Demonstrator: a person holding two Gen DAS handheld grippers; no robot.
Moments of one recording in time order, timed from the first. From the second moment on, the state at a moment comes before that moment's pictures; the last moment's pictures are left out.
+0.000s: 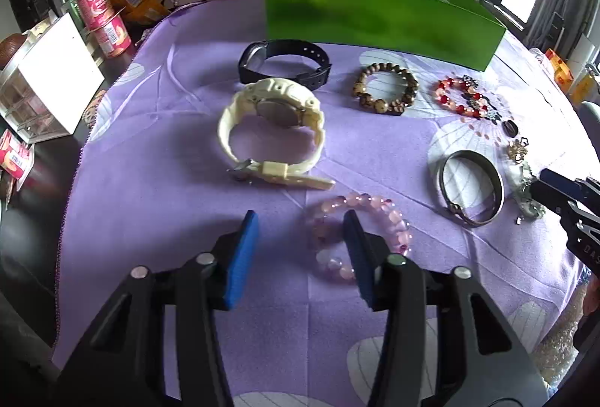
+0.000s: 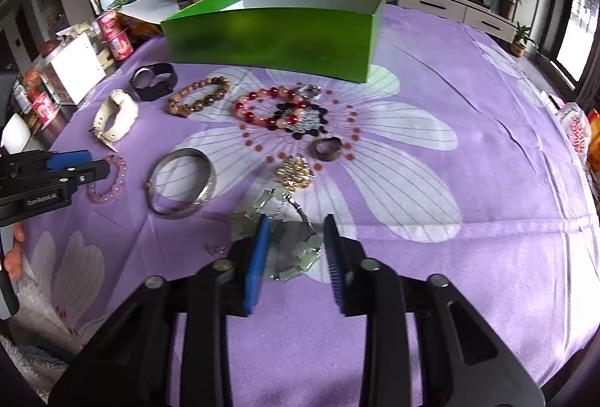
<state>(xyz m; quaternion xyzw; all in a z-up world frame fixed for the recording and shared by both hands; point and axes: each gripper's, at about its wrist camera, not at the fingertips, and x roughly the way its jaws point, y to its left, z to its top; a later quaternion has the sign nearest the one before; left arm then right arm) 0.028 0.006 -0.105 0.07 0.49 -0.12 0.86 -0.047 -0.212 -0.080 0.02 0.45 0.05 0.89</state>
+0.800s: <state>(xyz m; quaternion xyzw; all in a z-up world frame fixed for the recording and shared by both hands) 0.024 0.007 -0.103 0.04 0.49 -0.15 0.86 -0.031 -0.207 -0.081 0.06 0.46 0.09 0.88</state>
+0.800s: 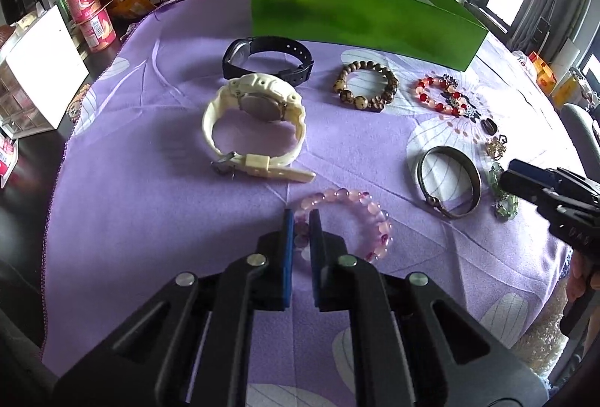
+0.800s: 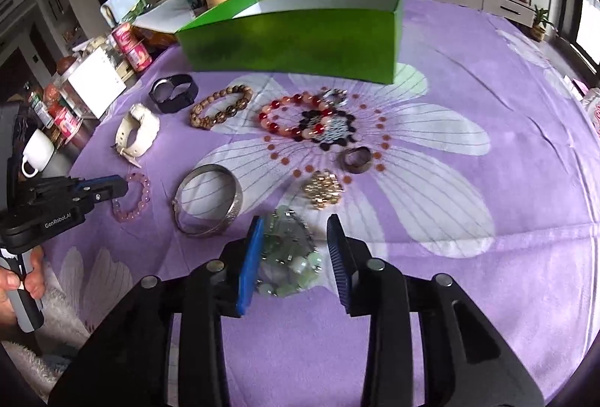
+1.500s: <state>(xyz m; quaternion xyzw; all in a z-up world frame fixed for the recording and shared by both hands) 0.017 -0.002 -0.060 0.06 0.44 -0.16 0.88 -0.044 -0.202 -0.031 0.04 0.39 0.10 0.92</state>
